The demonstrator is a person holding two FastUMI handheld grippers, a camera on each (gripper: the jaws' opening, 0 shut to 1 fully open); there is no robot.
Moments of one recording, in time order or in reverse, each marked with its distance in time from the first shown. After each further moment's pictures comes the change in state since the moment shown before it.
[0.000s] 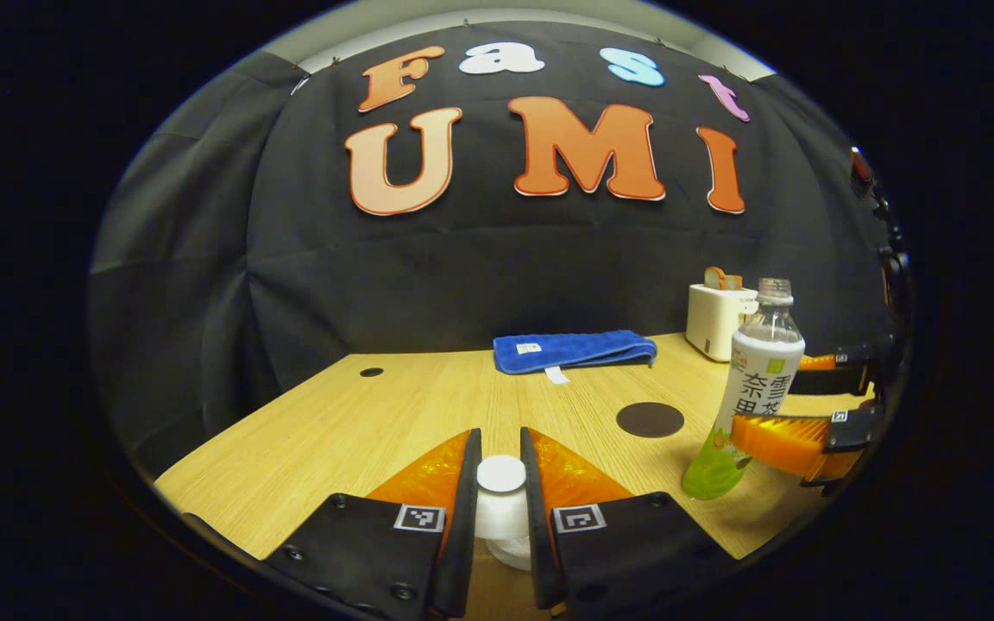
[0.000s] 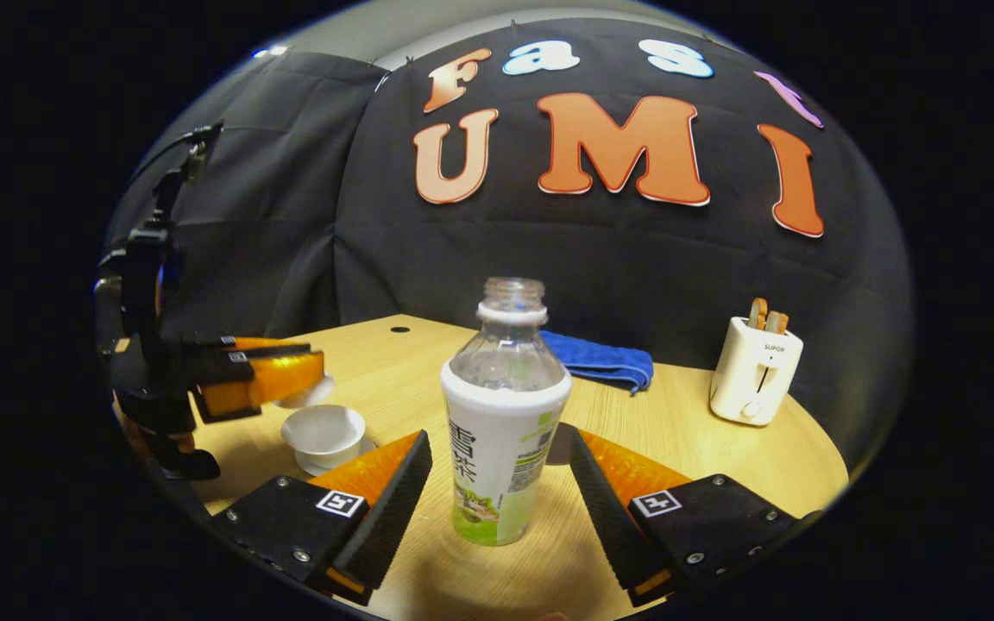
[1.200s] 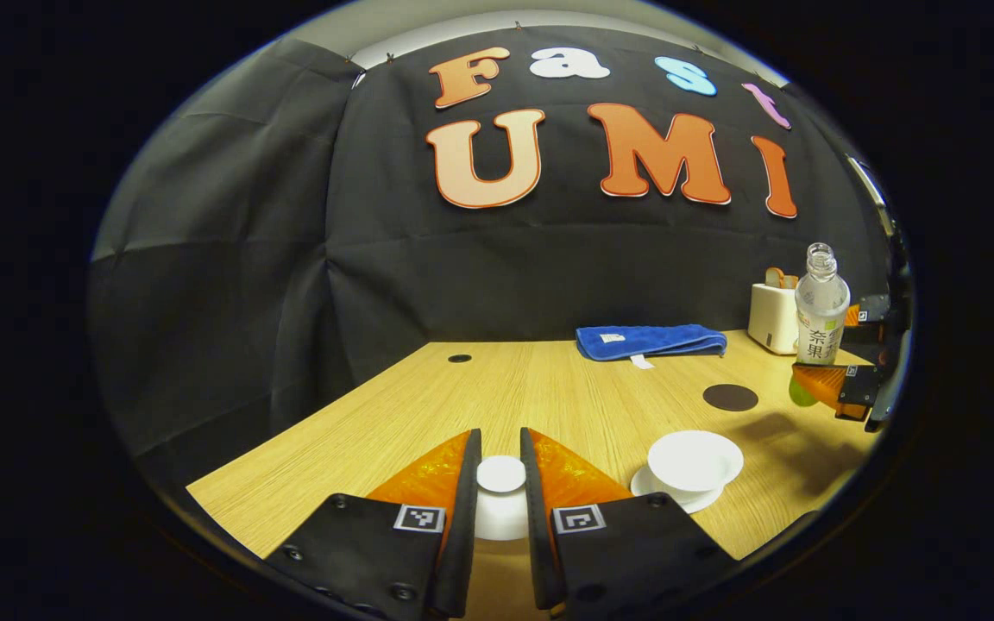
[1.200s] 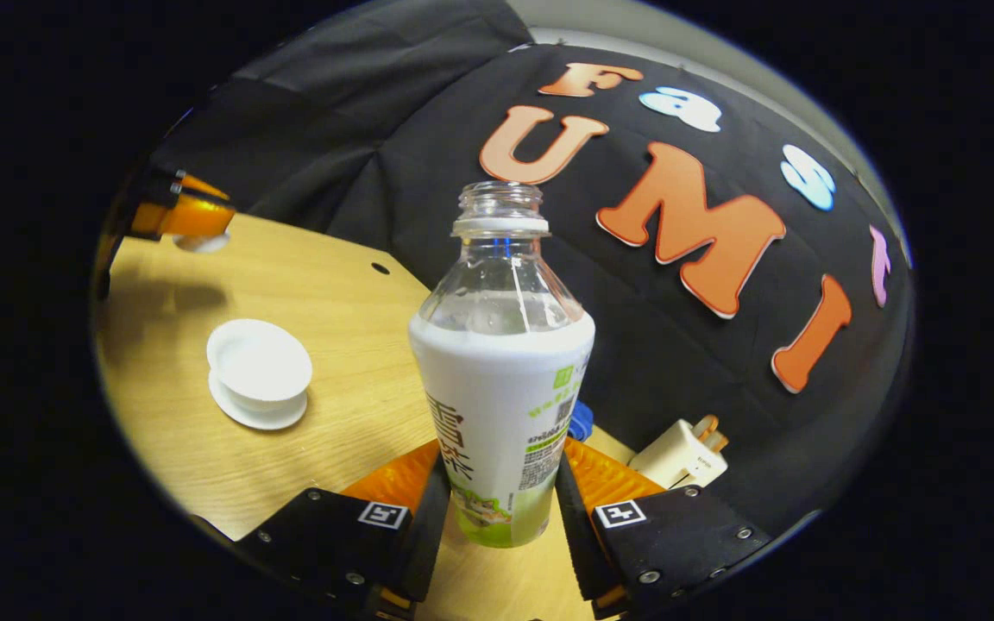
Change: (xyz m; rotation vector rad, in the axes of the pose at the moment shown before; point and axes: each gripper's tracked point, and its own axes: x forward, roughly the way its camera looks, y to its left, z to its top) left arm -0.046 0.119 -0.029 -0.016 0.018 0.162; right arm 0.016 -0.005 0.036 -0.651 -0.016 -0.172
